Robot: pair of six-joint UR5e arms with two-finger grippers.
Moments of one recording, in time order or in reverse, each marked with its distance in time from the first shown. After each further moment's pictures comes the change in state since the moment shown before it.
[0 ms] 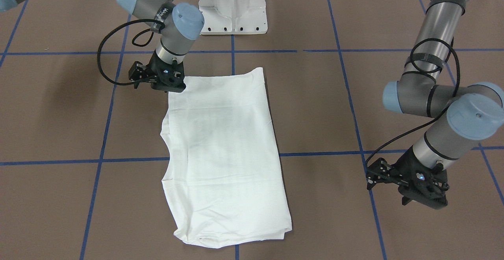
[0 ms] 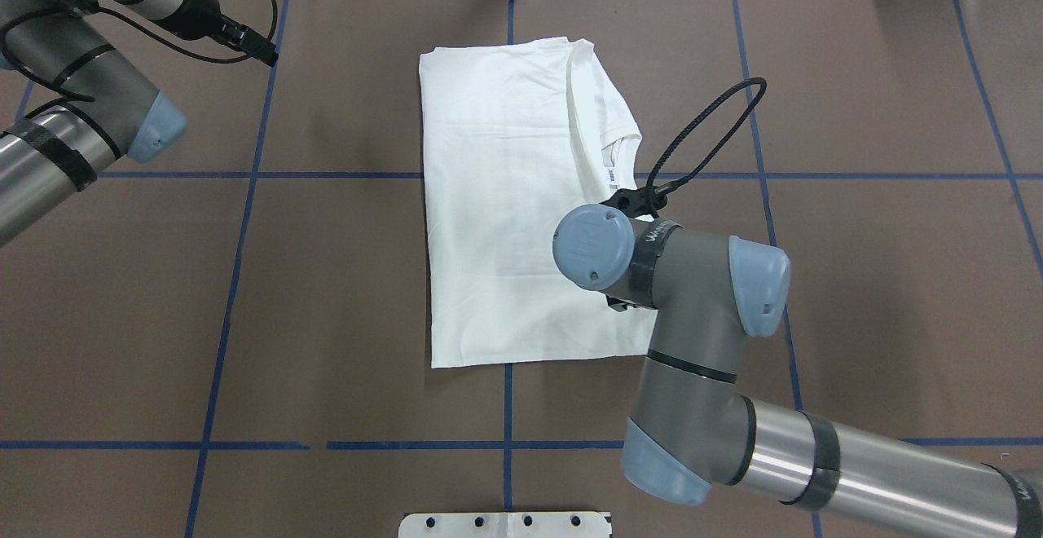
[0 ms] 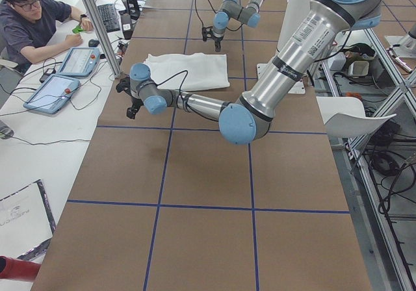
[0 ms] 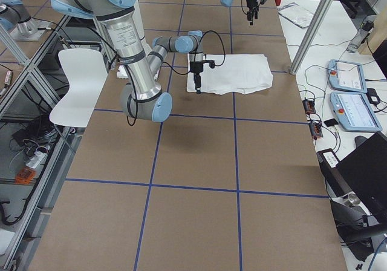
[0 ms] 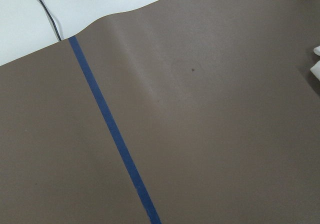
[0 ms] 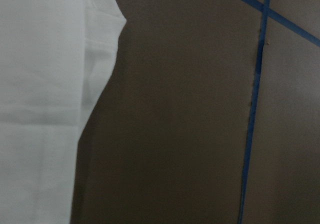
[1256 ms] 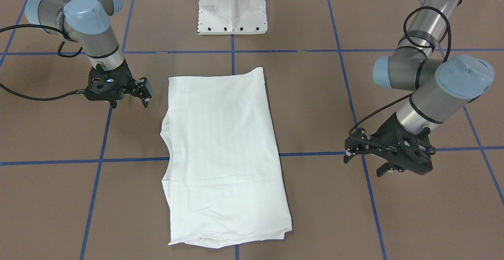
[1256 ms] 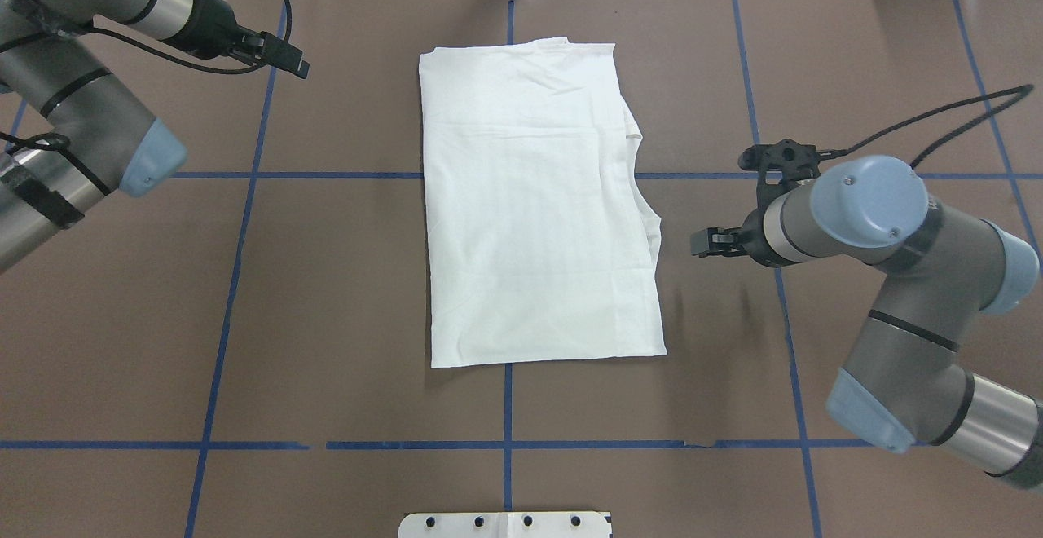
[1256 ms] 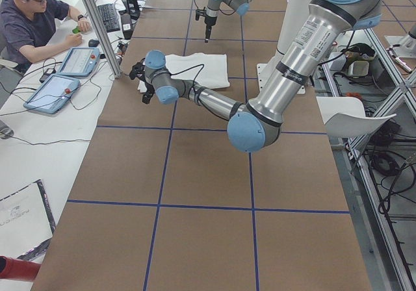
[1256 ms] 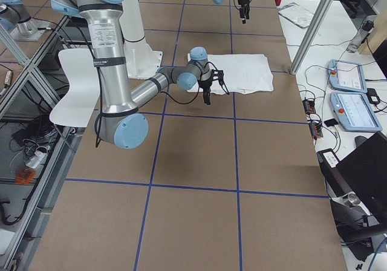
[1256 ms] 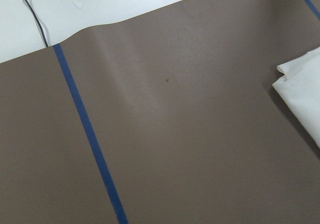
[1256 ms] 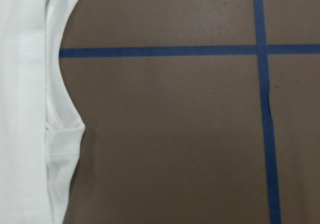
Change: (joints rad) left arm 0.080 0.128 -0.331 0.011 -0.044 -0.313; right arm 0.195 -0.386 0.055 0.928 0.221 0.164
